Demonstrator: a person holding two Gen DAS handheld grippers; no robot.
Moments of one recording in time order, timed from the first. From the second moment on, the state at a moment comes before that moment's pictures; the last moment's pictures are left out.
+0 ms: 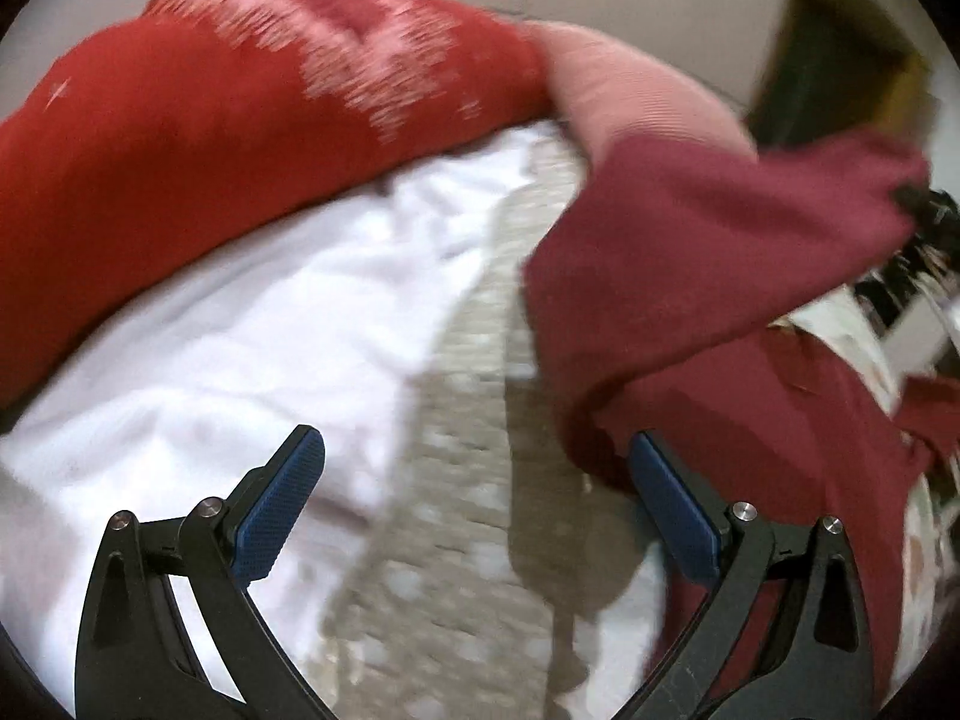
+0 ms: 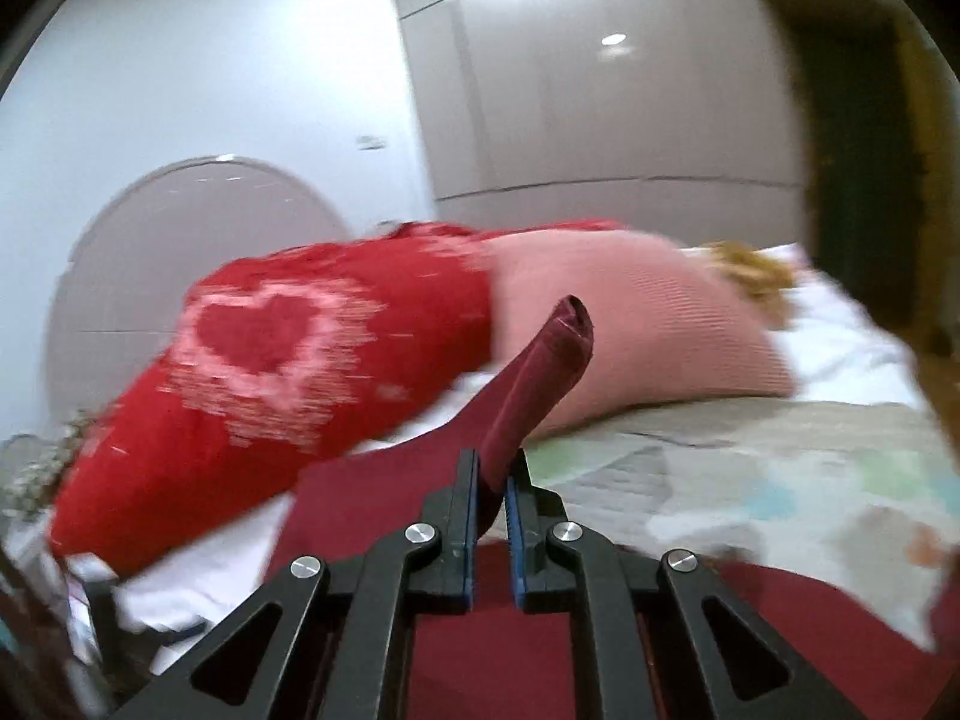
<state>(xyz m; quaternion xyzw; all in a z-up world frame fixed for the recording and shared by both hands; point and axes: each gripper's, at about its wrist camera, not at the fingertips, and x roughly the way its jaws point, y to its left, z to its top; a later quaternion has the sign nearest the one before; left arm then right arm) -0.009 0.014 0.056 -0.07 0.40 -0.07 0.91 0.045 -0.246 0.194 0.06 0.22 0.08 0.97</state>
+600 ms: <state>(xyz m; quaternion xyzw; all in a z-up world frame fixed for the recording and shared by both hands) -0.005 -0.021 0.043 -0.01 0.41 -0.09 0.91 -0.008 -0.409 0.052 0.21 0.40 -0.07 0.89</state>
